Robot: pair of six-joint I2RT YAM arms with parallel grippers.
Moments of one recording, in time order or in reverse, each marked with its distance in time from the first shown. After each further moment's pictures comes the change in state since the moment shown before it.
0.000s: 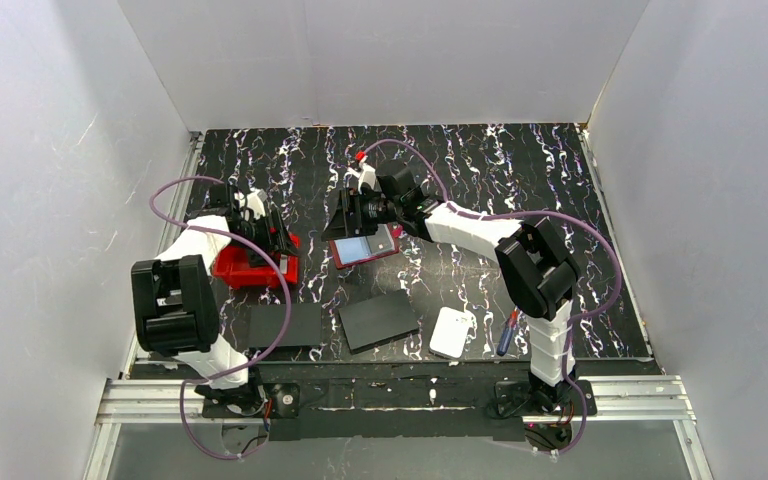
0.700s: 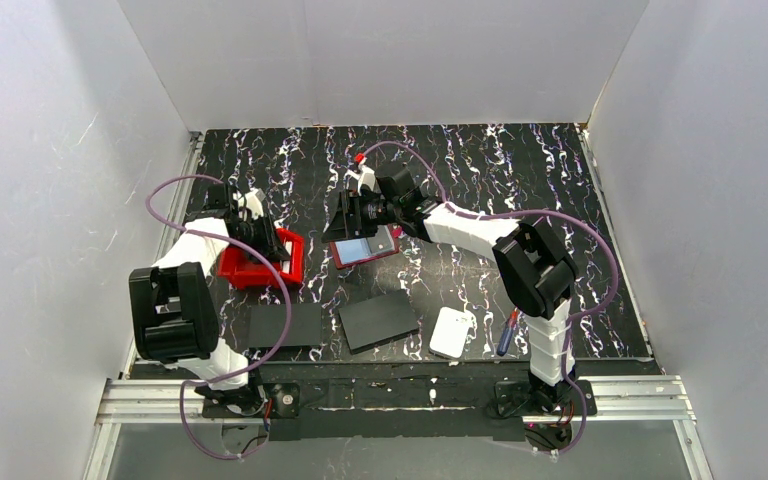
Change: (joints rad) left arm 0.000 -0.043 -0.012 -0.007 -0.036 0.008; right arm 0.000 0.014 0.000 0.001 -0.008 0.001
